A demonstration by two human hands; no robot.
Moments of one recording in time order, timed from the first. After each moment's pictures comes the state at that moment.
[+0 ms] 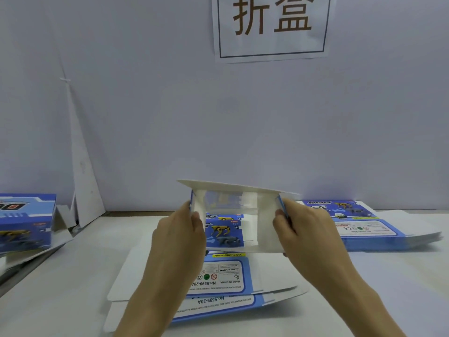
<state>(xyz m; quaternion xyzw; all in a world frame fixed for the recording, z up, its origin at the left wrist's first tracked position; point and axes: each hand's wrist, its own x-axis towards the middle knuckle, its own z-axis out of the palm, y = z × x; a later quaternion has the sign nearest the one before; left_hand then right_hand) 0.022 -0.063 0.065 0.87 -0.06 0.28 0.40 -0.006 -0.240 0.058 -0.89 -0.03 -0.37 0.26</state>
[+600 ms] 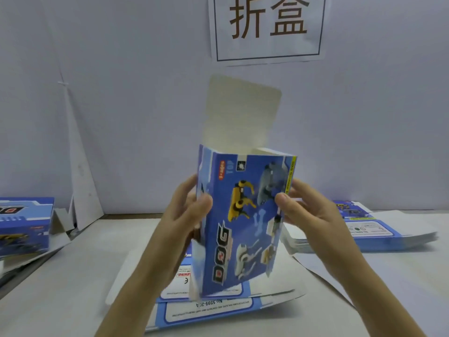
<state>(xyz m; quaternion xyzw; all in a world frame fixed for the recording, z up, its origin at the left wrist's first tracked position) 0.027 -0.047 0.073 0.65 -0.28 0.00 0.71 0.001 -0.262 0.066 -0.71 -0.18 -0.26 0.63</state>
